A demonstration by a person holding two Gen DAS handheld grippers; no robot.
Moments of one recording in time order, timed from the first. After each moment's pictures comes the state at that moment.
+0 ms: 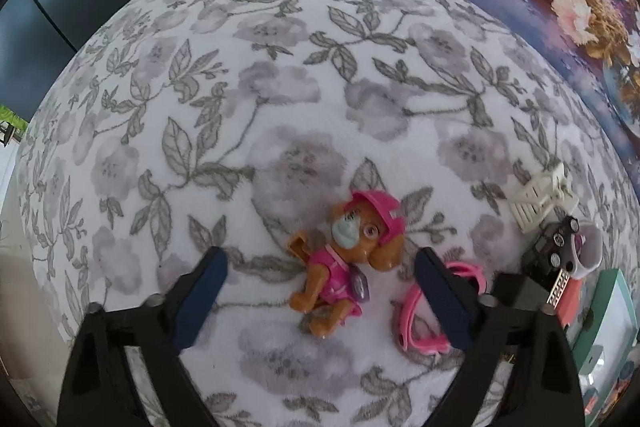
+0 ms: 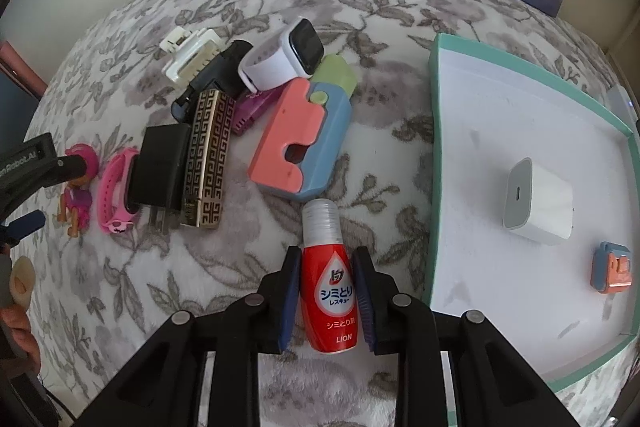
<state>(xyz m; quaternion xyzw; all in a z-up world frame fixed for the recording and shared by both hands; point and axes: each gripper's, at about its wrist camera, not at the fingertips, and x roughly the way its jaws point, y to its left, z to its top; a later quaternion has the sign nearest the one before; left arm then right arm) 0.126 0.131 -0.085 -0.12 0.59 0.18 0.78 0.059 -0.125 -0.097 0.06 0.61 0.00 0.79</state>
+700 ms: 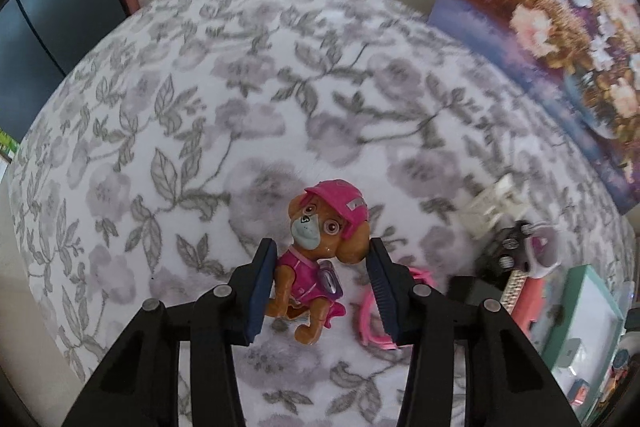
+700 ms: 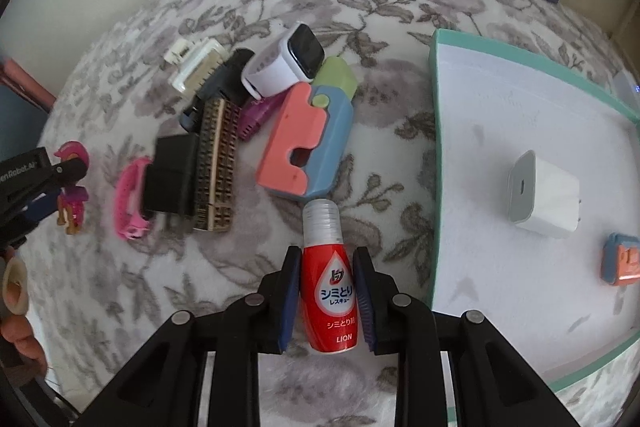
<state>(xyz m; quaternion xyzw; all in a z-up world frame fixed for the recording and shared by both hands) 0.121 0.114 -0.045 -0.12 0.55 0.13 0.81 0.057 -0.133 -0.087 0.11 0.61 0.02 0.79</state>
